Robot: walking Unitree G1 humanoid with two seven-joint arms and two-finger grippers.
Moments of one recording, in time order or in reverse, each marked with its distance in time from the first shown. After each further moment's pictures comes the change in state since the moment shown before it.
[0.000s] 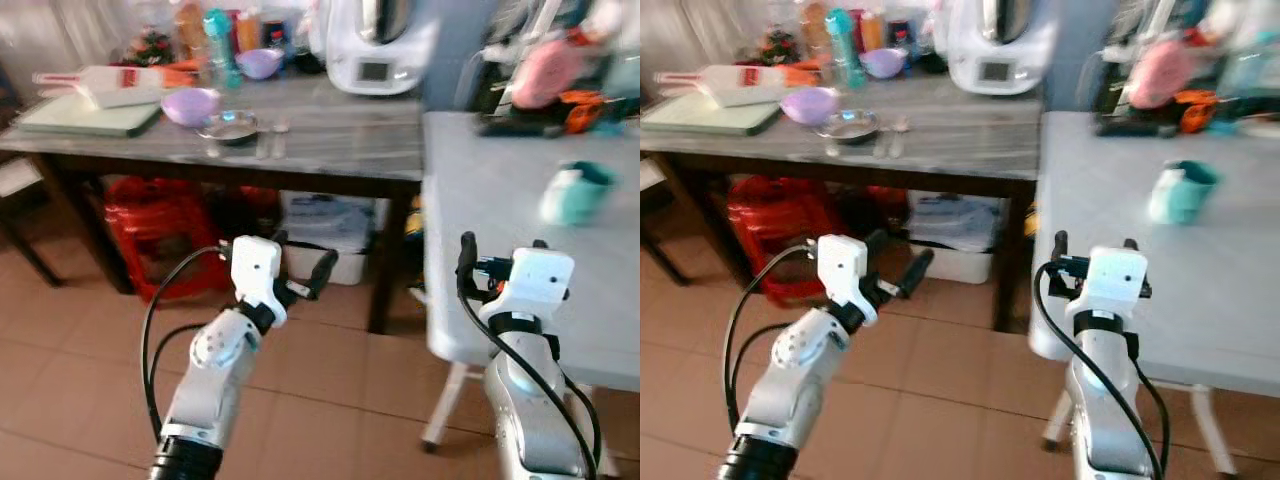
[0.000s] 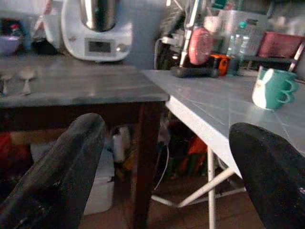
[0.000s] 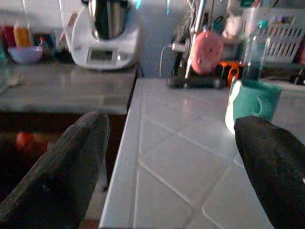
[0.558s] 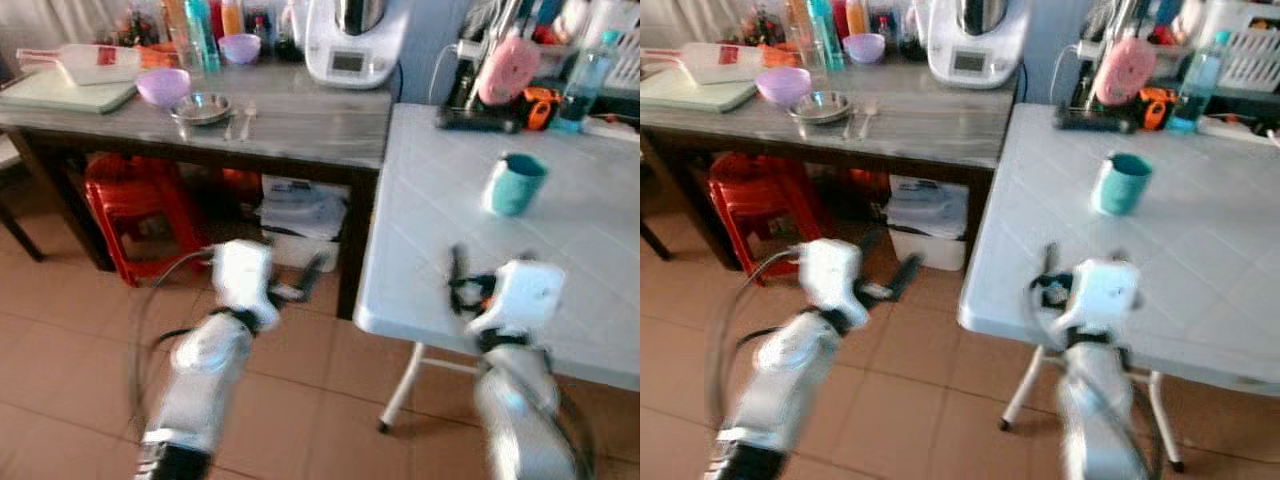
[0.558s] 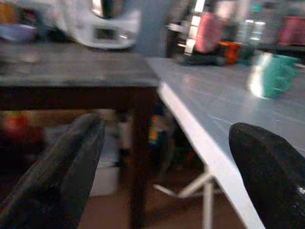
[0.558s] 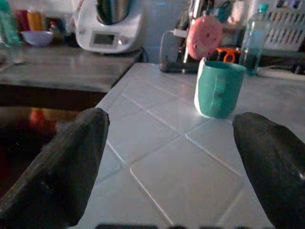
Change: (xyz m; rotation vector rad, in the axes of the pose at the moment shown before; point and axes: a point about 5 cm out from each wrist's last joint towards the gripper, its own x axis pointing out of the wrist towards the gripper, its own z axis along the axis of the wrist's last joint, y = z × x) left arm -0.014 0.019 -0.004 0.036 0.020 0.083; right arm -0.021 0.008 -0.008 0.000 0.018 0.061
